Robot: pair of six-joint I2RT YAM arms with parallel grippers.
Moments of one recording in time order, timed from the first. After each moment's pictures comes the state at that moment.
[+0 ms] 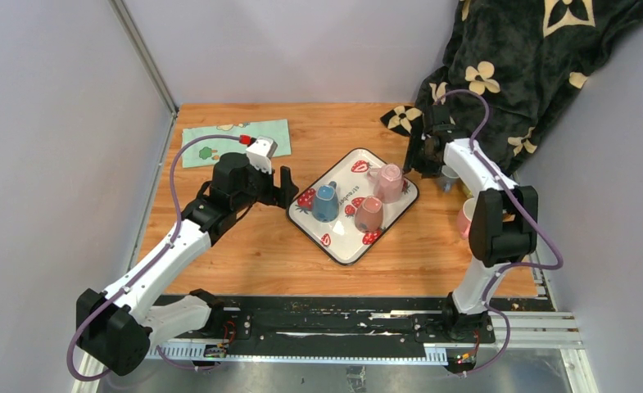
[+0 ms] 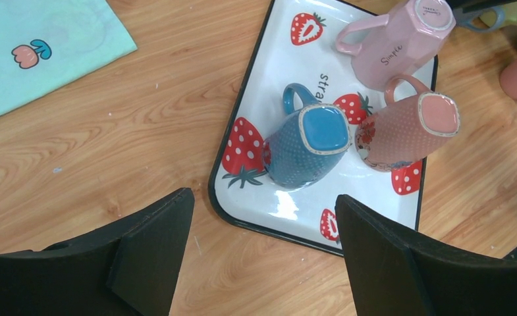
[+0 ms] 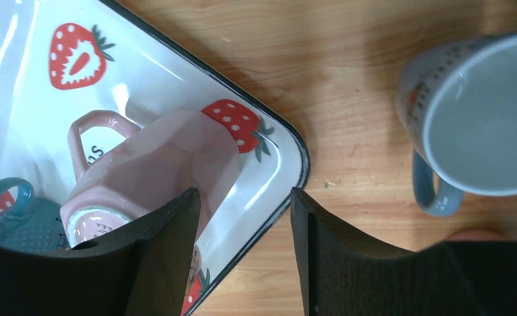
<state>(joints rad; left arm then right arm) -0.47 1.06 0.85 -0.21 0.10 -0.16 0.13 1.76 1.42 -0.70 0.00 0.34</state>
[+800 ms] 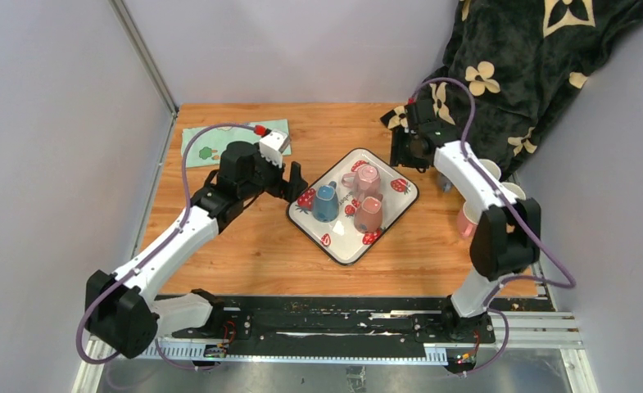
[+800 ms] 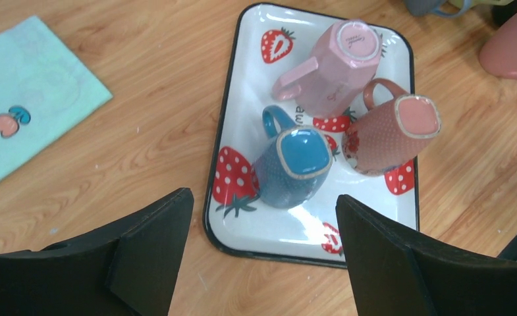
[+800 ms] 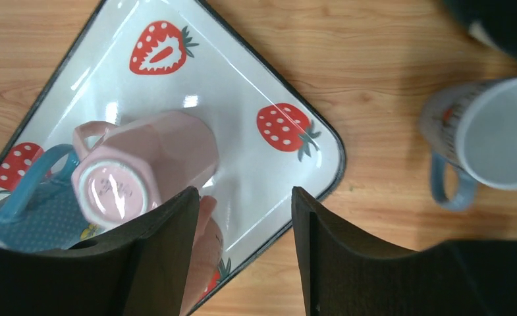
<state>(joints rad) -0.47 1.14 0.90 -0.17 0.21 -0.05 0.29 1.74 1.49 -0.69 0.06 0.27</state>
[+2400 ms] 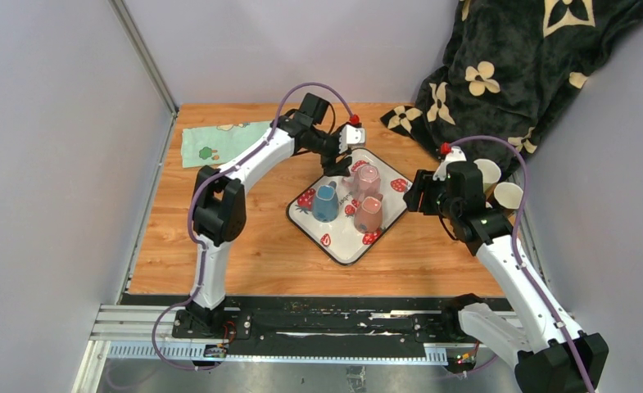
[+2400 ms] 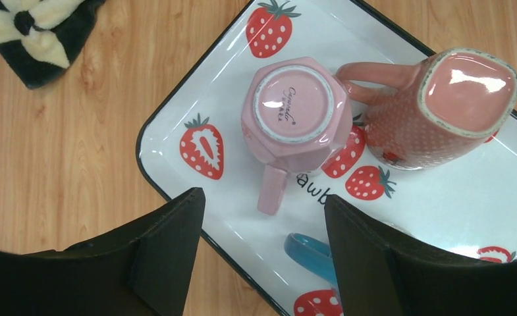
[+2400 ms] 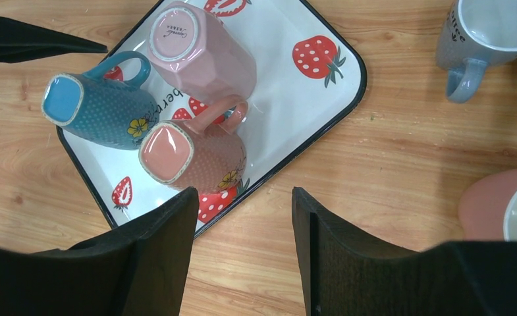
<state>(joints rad) -0.53 2.09 1.85 -0.62 0.74 0.89 0.29 0.91 0.82 -0.48 -0.05 0.28</state>
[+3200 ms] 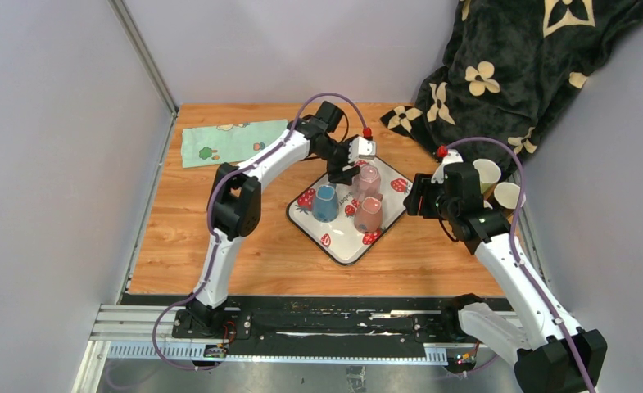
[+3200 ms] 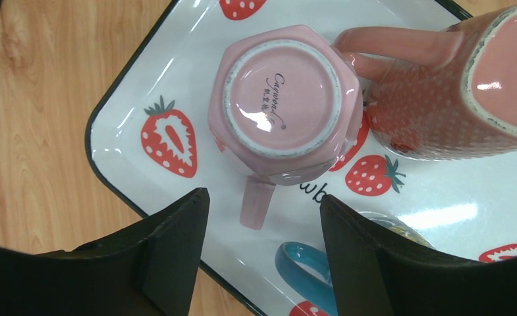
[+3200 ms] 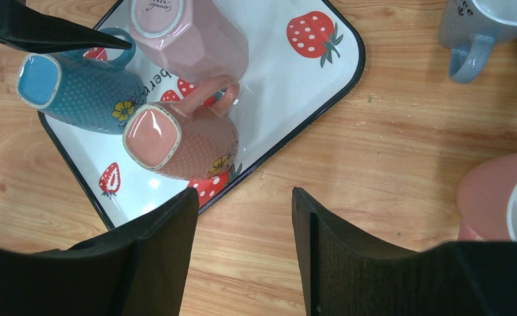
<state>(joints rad) -0.58 2.24 2.01 -0.76 0.64 0.94 0.29 0.92 0.82 -0.52 -0.05 0.27</state>
